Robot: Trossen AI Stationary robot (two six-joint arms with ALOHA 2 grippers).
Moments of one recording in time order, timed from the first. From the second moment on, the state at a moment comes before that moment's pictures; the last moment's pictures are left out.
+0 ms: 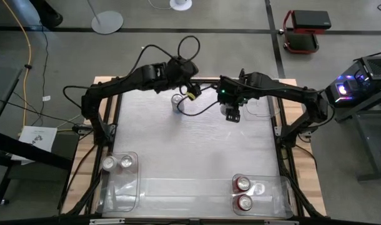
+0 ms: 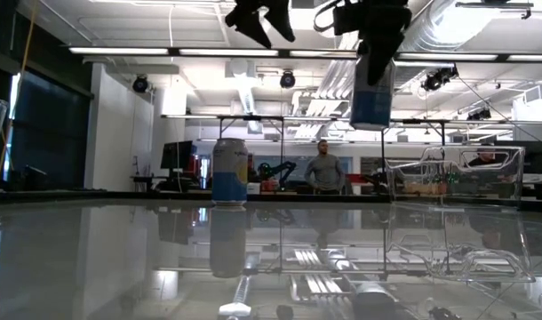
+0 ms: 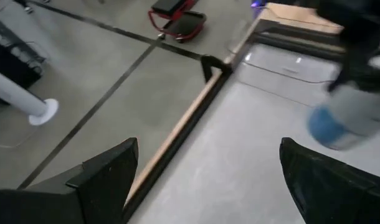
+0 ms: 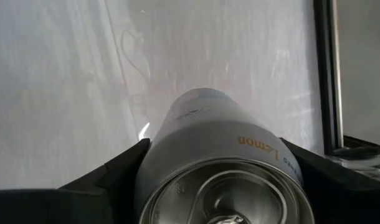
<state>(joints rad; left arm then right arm) 0.24 1.79 1.96 -0.85 -0.45 -0.03 -0.26 1.58 1.62 -1.34 0.14 -0.13</state>
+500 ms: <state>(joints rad) 0.34 1.77 1.96 -0.98 -0.47 0.01 -0.23 1.39 1.54 -1.50 0.14 -0.08</state>
